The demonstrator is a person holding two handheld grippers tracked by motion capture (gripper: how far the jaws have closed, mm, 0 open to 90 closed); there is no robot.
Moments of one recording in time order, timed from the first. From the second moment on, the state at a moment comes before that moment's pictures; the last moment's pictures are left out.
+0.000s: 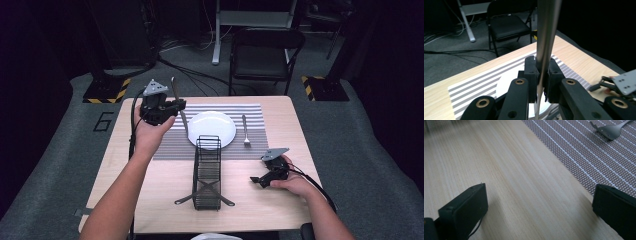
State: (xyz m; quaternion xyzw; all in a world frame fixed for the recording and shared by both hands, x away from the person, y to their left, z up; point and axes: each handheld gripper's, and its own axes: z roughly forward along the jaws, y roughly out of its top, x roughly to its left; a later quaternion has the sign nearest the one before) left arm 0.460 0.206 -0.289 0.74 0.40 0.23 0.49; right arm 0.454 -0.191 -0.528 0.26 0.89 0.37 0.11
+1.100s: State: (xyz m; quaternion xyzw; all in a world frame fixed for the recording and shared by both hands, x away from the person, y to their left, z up) left arm 0.492 0.250 -0.391 0.71 0.49 0.26 0.43; right arm 0.454 -0.191 -0.528 0.25 0.89 0.37 0.11
